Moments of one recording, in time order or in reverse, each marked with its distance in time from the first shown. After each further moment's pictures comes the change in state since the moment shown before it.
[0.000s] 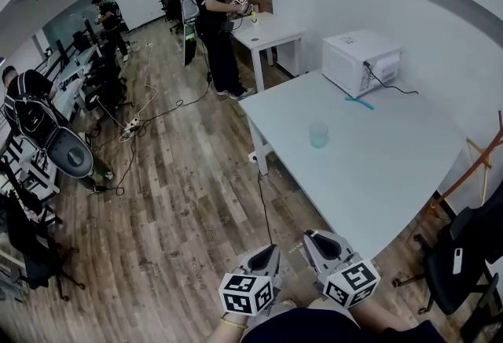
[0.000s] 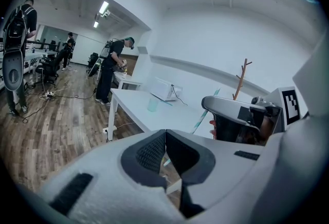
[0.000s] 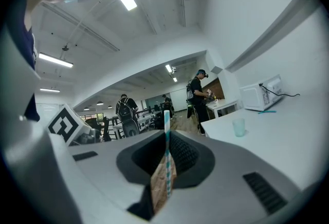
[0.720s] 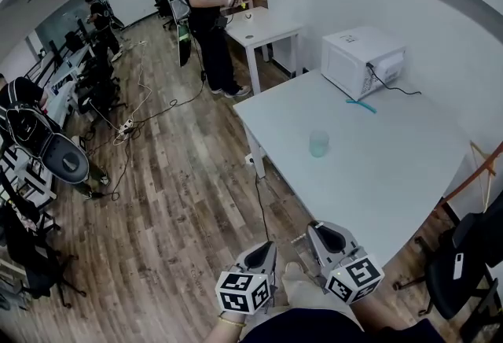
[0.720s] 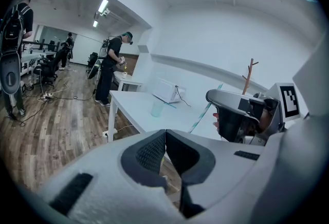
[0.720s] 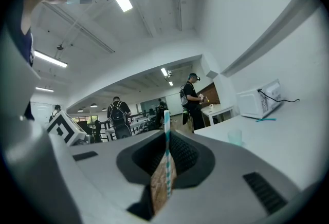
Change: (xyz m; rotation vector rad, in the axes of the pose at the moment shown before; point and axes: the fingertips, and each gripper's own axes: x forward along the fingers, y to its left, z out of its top) left arm 0.058 0.036 0.041 0.005 0.010 0.008; right arm 0.055 -0.060 0.038 -0.014 -0.047 -0.049
